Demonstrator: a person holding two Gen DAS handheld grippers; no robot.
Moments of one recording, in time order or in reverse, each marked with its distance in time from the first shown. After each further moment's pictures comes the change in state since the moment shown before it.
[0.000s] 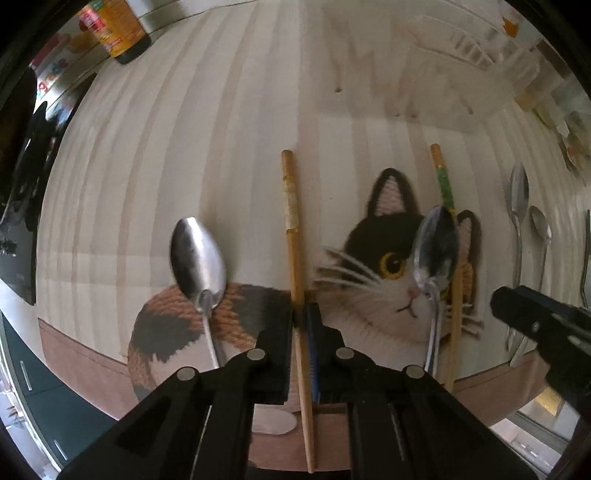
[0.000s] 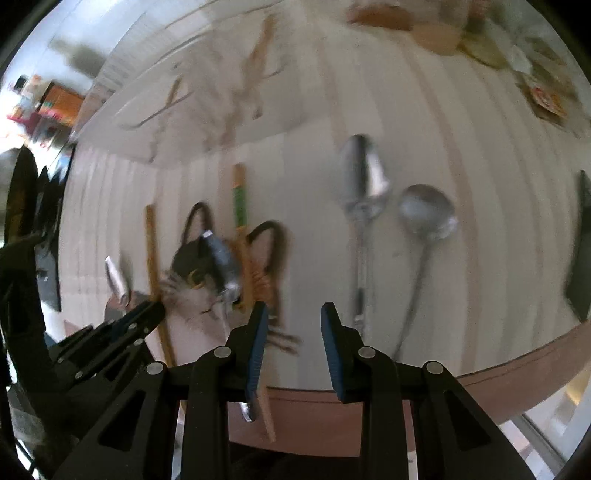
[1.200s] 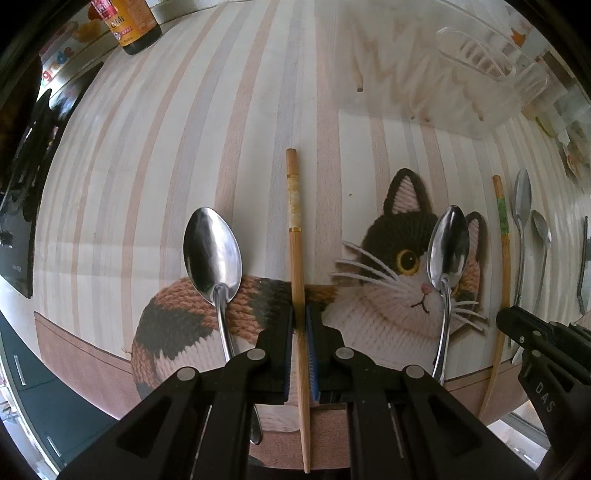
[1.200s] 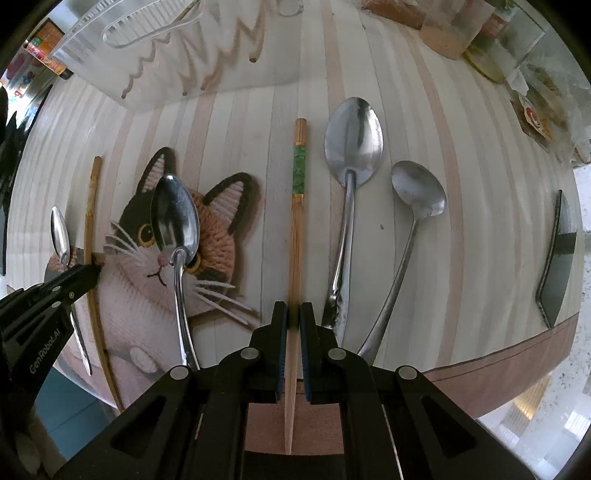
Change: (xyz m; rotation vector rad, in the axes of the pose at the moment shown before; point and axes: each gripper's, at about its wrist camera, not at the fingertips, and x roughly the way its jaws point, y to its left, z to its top) left arm 0.004 0.020 -0.011 -0.020 -0.003 -0.023; right arm 0.028 0.016 -0.014 -0.075 0.028 -0.243
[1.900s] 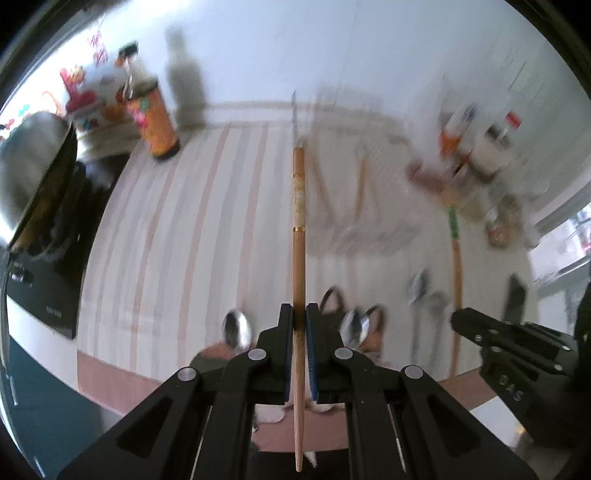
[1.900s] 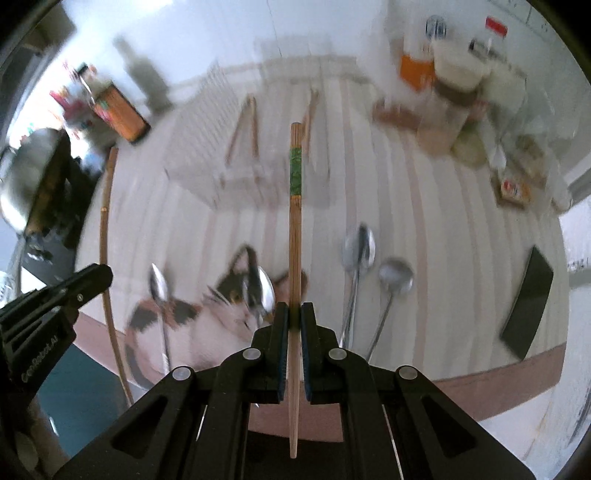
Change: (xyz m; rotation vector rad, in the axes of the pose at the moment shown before) left arm -0.168 -0.004 0.024 0.001 -0.290 -0.116; right arm -0.147 -0.012 0.019 -0.027 -0.259 0.161
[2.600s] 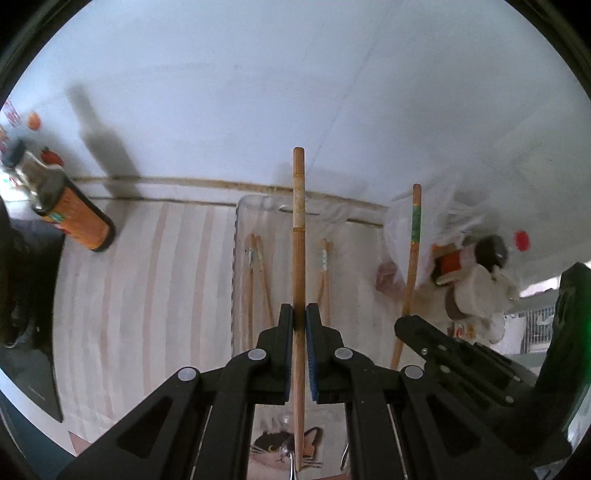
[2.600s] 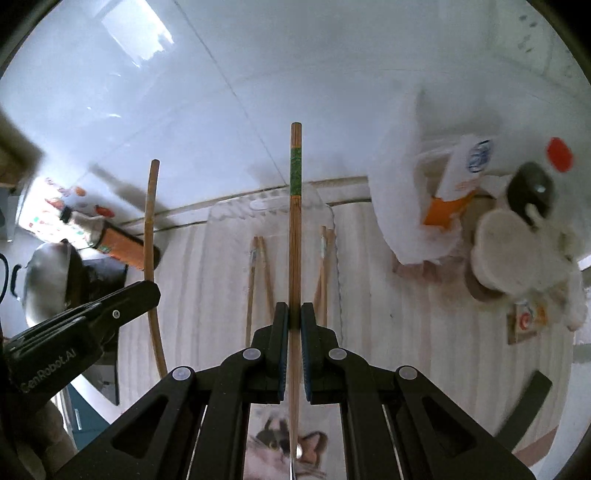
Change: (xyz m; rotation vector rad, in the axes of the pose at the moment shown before) left arm 0.073 -0.020 0.207 -0.081 0.108 -0.133; right arm 0.029 -0.016 0.210 0.087 -0.045 0.088
